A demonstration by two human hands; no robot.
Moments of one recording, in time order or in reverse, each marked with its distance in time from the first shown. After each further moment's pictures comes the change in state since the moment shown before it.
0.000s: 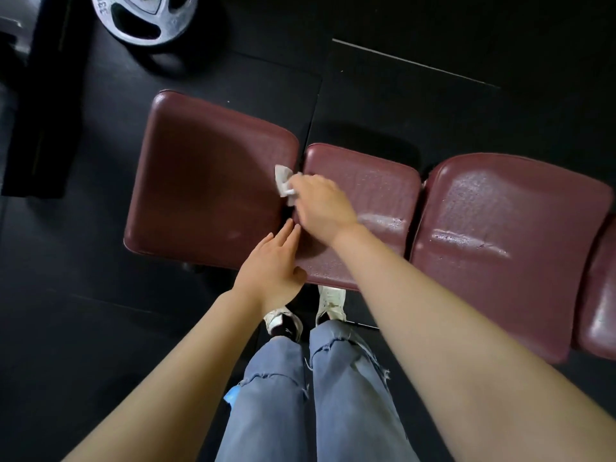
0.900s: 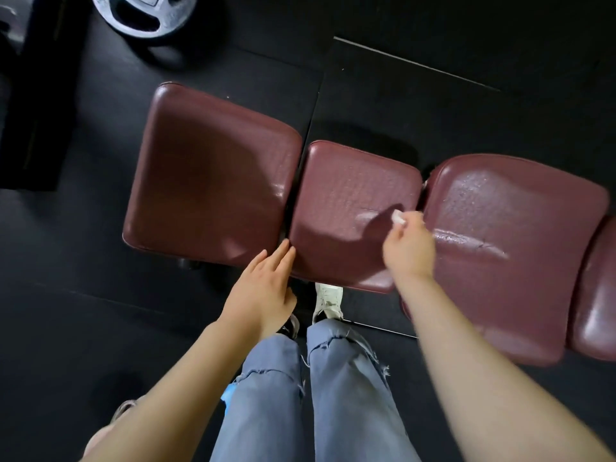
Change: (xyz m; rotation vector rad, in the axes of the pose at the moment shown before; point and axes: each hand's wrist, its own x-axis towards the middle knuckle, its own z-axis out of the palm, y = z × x) left_hand -0.038 -0.015 0.022 0.075 0.027 0.040; right_hand -0.097 0.084 0.007 0.126 0.277 0.762
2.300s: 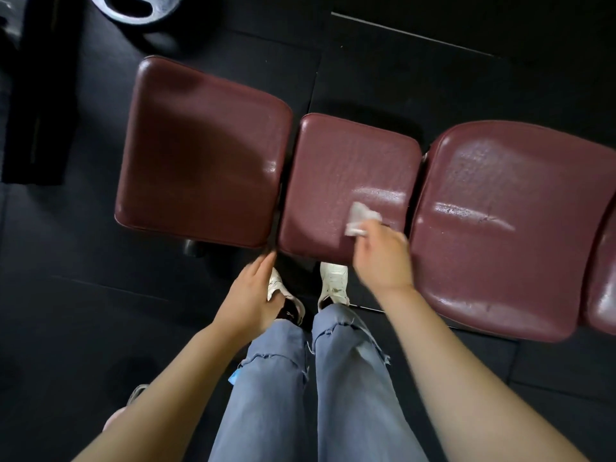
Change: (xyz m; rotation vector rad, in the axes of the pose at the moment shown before) left_hand -0.034 -0.002 0.031 -0.331 -0.038 -0.260; right_hand -0.052 0.014 0.021 -0.127 -0.137 -0.382
